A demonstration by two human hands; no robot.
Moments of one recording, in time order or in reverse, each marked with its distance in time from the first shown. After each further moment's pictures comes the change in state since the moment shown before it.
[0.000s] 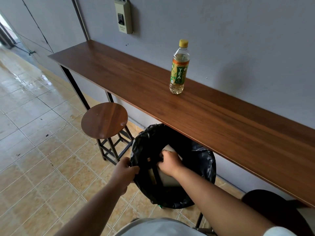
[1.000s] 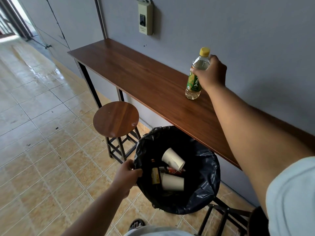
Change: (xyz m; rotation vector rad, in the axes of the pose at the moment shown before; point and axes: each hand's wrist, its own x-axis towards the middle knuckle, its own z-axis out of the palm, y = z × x) left_hand -0.005 0.006 -0.030 -0.065 0.051 -0.011; right_hand 0.108 -0.102 -0.254 0.273 0.827 -0.134
